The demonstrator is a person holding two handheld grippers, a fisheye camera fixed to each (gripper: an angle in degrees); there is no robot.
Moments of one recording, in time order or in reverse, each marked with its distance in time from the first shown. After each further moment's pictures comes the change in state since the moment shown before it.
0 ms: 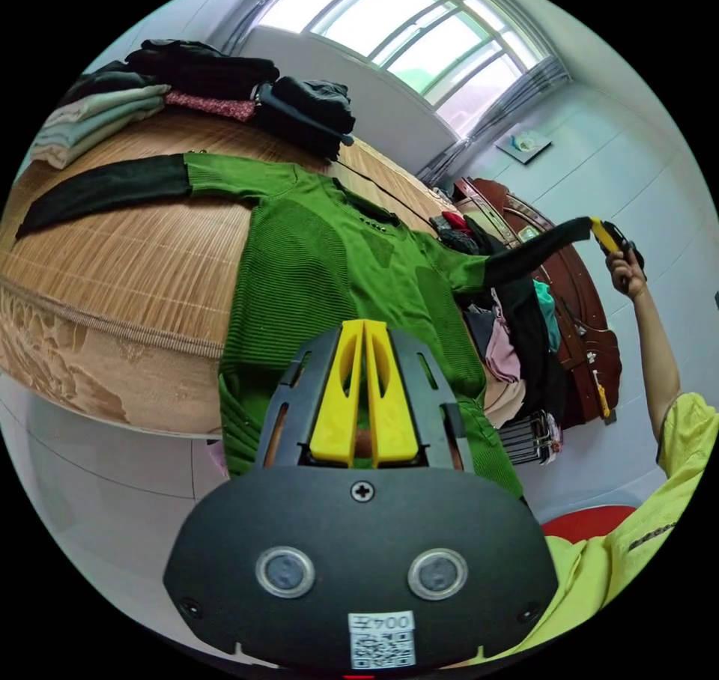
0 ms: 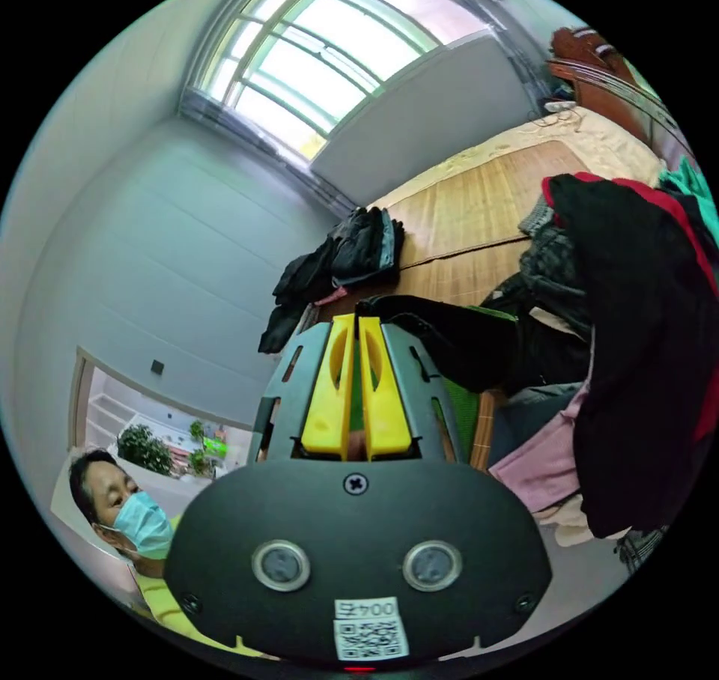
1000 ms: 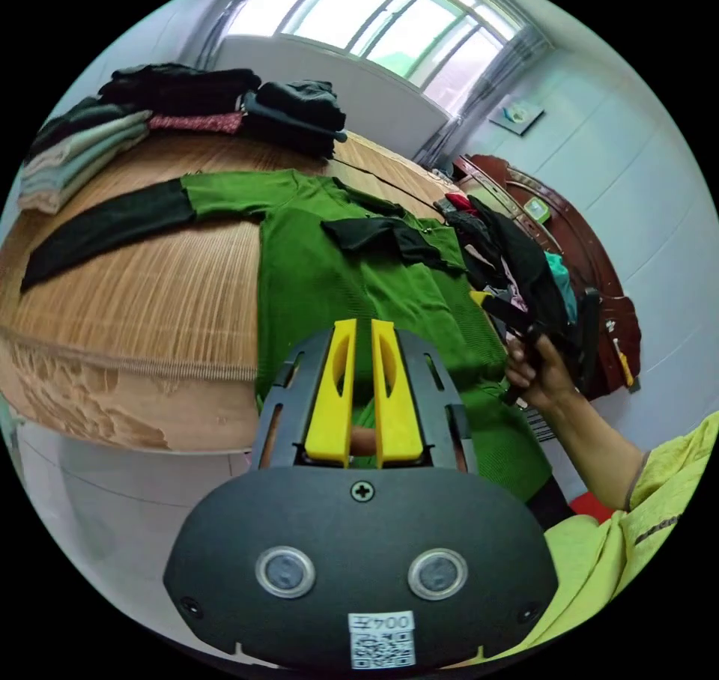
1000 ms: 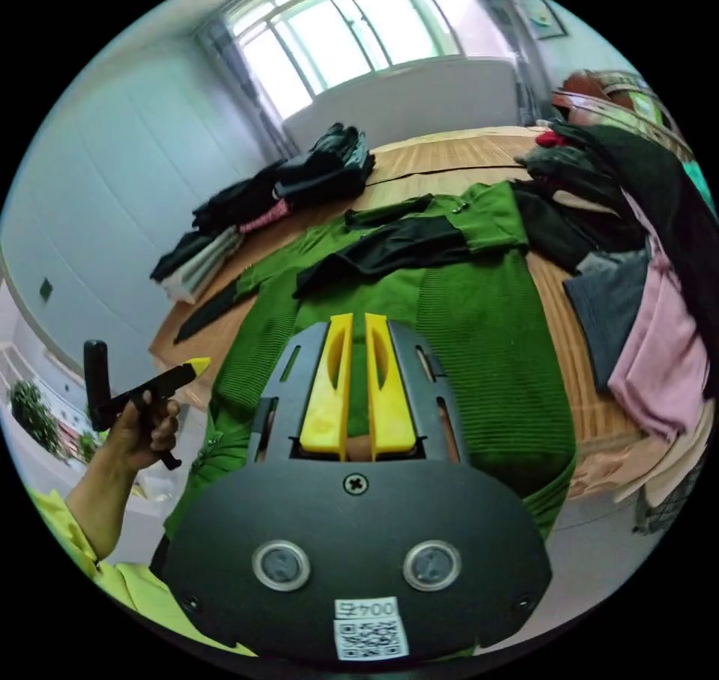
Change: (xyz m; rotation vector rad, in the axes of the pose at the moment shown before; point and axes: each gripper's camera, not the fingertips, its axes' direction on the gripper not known) left arm 0.047 -0.002 0.037 -0.053 -0.098 0.152; right arm -0.016 0.373 0.273 0.123 0.298 -0.046
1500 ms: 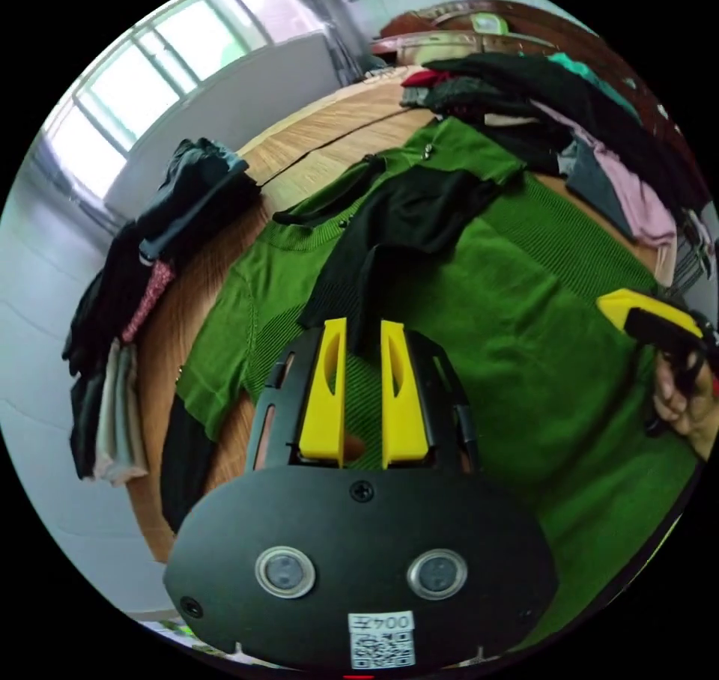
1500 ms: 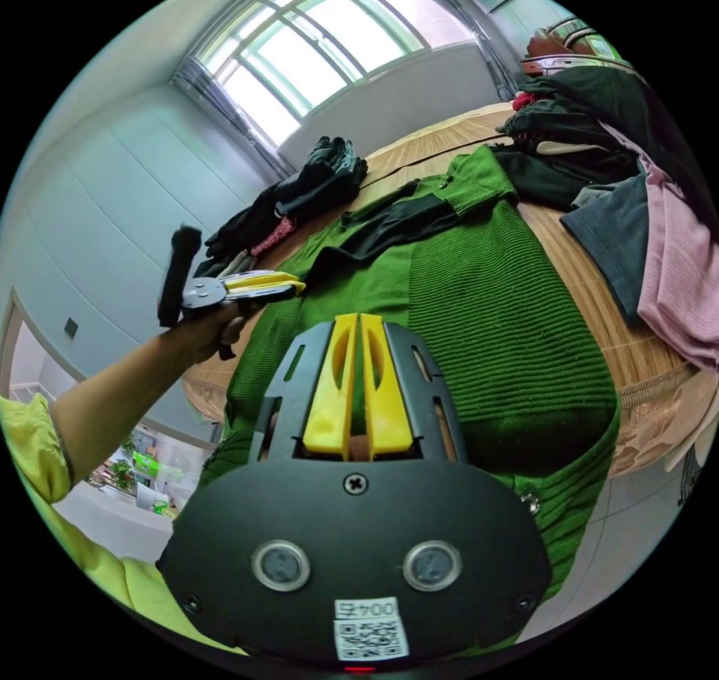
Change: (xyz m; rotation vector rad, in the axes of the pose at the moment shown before) left arm 0.143 -0.123 0.189 -0.250 -0.515 0.667; right arm 0.012 0.064 -0.023 0.044 -0.087 0.062
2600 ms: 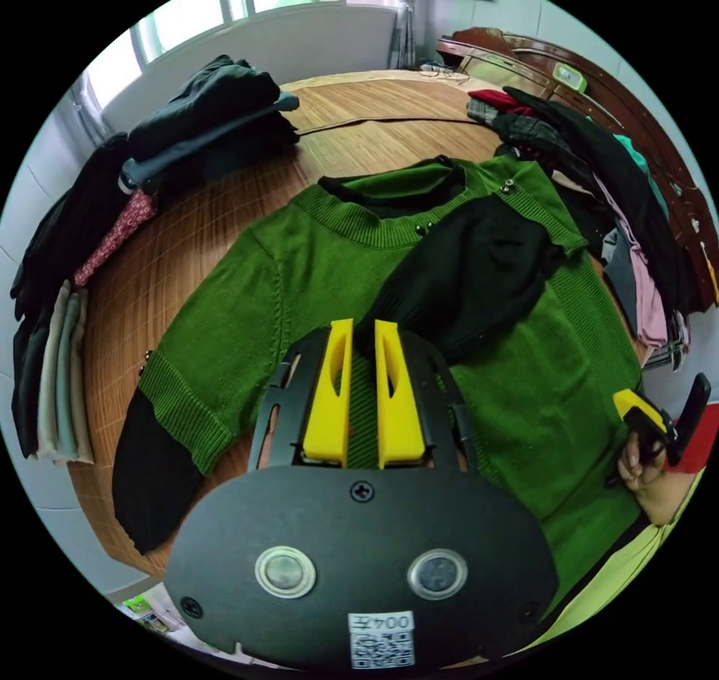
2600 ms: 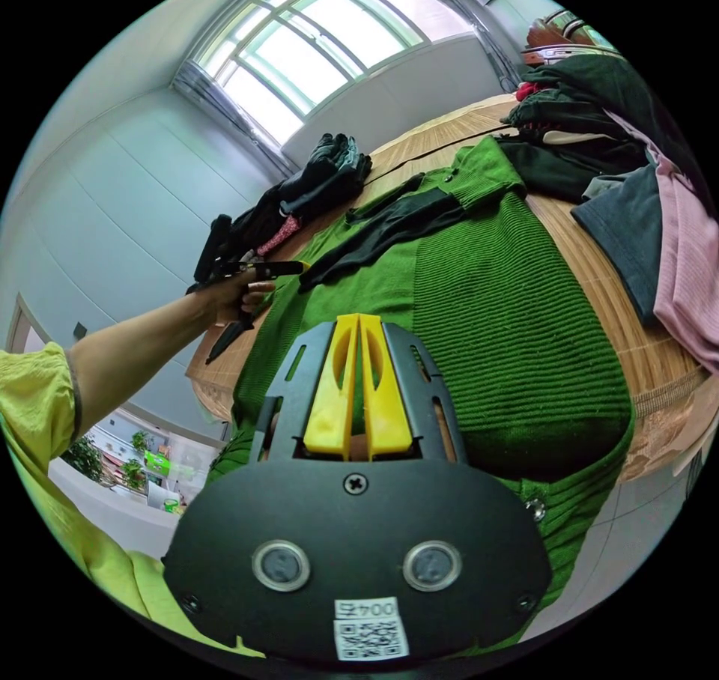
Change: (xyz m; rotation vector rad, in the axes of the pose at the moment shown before) left arm -0.075 -0.103 0.037 -0.062 0.244 -0.253; right arm -0.039 0.045 -0.025 -0.015 -0.051 0.019
